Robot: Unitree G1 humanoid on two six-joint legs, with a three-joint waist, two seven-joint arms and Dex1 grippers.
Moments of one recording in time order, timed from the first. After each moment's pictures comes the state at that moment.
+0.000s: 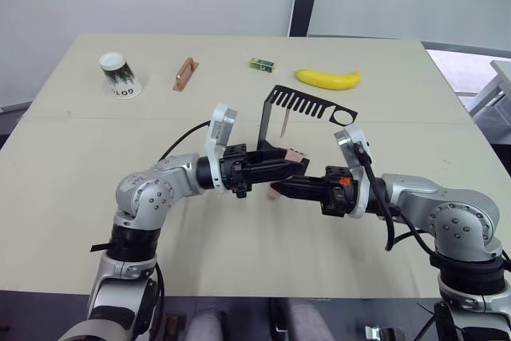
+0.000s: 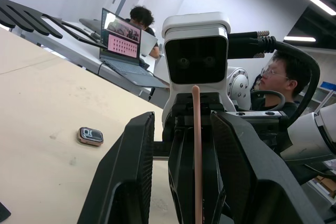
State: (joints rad) left arm -0.62 0.33 -0.01 -0.16 -0.87 0.92 -0.87; right arm -0.46 -0.56 -0.08 -0.43 1.11 1.11 0.69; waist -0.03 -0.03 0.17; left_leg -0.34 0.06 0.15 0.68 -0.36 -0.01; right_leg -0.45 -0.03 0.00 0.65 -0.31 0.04
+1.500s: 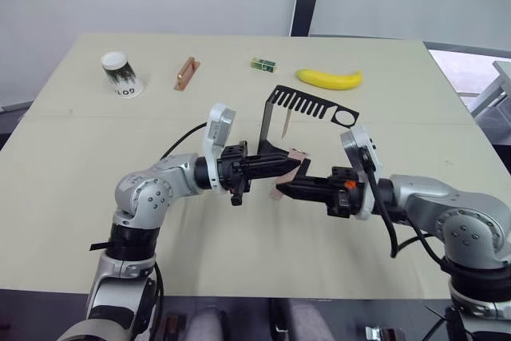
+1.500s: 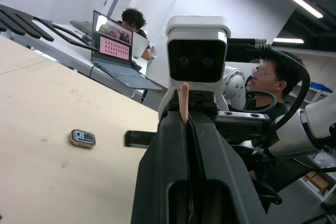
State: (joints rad) left arm -0.62 0.37 -0.01 -0.15 -0.88 0.91 -0.93; right arm -0.35 -0.68 -0.14 -0.56 1.10 1.07 0.69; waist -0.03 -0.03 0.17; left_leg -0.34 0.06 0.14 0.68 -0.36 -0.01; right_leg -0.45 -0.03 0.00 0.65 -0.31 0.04
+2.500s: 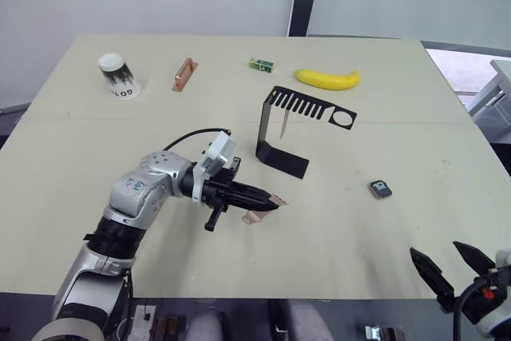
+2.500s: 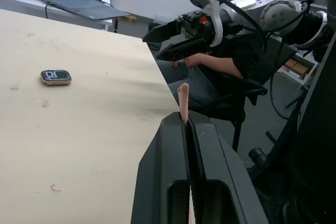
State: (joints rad) left arm -0.62 0.52 -0.21 -0.05 -0.61 0.60 -1.33; right arm 0.75 -0.43 -0.70 -0.85 0.72 0.55 0.47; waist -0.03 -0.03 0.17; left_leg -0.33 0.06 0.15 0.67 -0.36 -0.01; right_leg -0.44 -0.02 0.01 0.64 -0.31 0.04
